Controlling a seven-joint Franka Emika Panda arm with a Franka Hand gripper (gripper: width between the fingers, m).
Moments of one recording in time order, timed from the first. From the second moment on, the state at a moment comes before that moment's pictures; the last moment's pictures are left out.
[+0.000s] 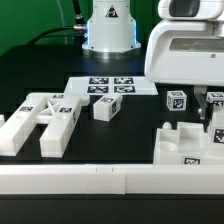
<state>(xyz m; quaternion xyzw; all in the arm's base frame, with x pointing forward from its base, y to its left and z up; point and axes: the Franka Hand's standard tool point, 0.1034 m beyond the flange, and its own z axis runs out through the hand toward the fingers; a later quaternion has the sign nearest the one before) 0.673 0.099 0.080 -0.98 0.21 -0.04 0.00</state>
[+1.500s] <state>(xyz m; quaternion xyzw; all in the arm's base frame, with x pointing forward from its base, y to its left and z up) 0.672 0.071 0.091 -0.87 0.49 -0.05 -0.03</state>
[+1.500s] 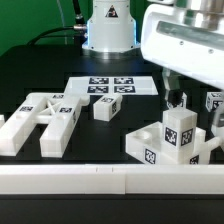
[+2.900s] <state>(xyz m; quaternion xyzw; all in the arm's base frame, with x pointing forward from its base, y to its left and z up) 0.595 0.038 0.106 -0.96 0.28 -0.05 -0.01</state>
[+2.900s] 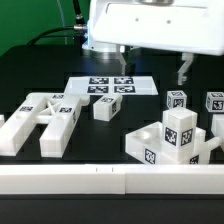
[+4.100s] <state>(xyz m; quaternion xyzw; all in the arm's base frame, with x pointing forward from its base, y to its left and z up) 0.526 -0.004 0.085 -0.97 0.26 -0.04 -0.01</state>
